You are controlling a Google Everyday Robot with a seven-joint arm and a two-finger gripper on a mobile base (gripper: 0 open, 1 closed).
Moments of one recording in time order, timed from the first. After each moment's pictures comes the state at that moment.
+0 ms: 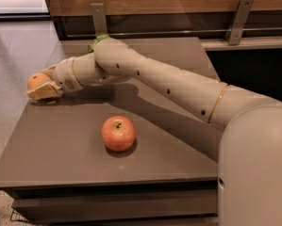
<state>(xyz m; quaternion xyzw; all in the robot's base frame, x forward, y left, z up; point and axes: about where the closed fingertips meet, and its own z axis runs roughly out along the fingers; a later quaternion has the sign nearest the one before) 0.608 0.295 0.842 -0.57 0.58 0.39 0.43</state>
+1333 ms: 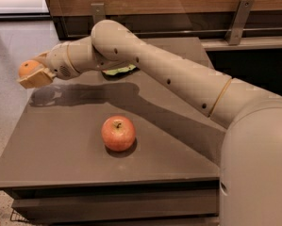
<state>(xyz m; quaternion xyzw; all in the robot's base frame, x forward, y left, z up) 0.602 0.296 0.888 -0.60 0.55 0.39 0.44</state>
